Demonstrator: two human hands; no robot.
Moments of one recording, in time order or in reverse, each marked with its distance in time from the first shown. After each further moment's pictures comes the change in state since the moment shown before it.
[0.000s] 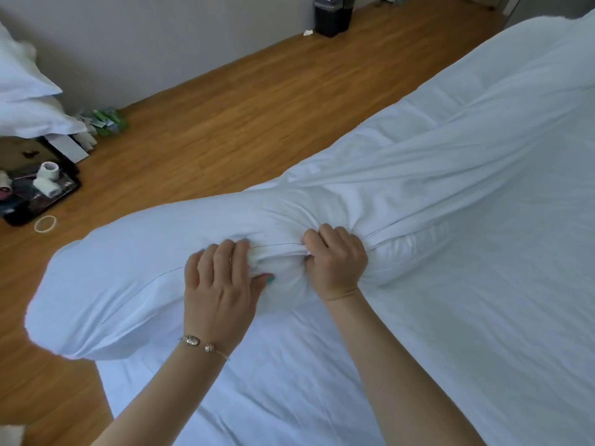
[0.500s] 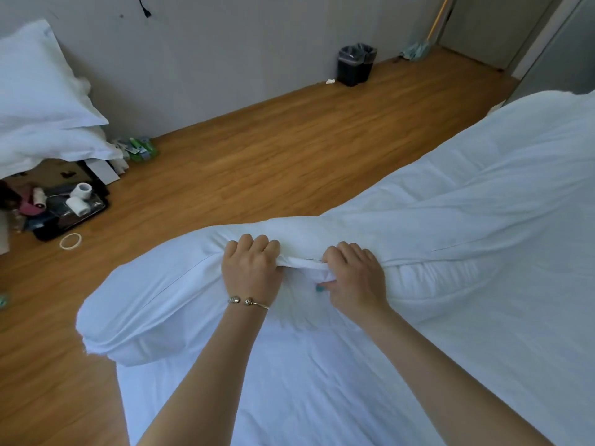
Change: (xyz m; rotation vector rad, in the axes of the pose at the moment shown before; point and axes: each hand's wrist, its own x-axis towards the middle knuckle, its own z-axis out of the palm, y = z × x) left_hand 0.105 -0.040 0.023 -0.049 -0.123 -0.165; right_hand 0.060 0.002 0.004 0.089 -0.541 -0.152
